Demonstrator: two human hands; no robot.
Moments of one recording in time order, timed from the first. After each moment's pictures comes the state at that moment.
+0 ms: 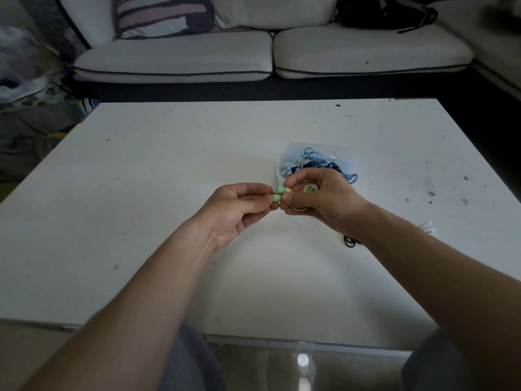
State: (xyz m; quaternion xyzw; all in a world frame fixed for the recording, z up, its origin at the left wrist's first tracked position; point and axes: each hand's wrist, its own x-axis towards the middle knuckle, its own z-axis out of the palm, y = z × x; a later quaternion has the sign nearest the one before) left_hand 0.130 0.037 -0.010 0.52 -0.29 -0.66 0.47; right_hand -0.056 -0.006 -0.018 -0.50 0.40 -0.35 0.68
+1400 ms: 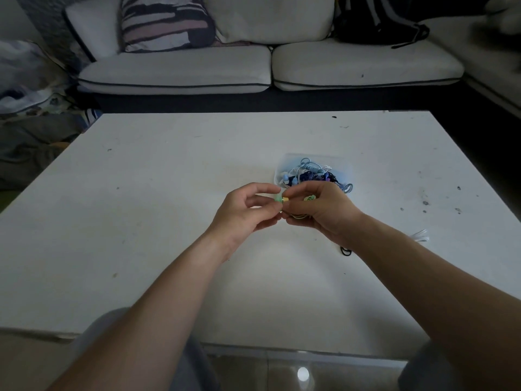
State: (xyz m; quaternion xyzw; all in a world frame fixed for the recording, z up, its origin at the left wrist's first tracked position) left_hand 0.118 0.034 -0.022 0.53 -0.45 -0.55 0.46; right_hand -0.056 -0.005 -0.020 -0.47 0.46 -0.36 0.66
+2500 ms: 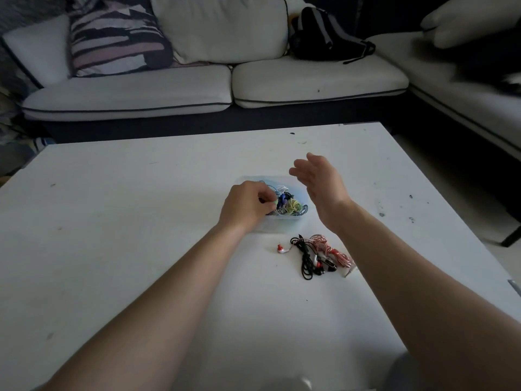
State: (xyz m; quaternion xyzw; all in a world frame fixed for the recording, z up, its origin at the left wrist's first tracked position) left_hand 0.040 -0.079 -0.043 0.62 -0.68 -0.24 0.29; right_hand -0.122 -0.077 -0.008 -0.40 0.53 -0.47 0.58
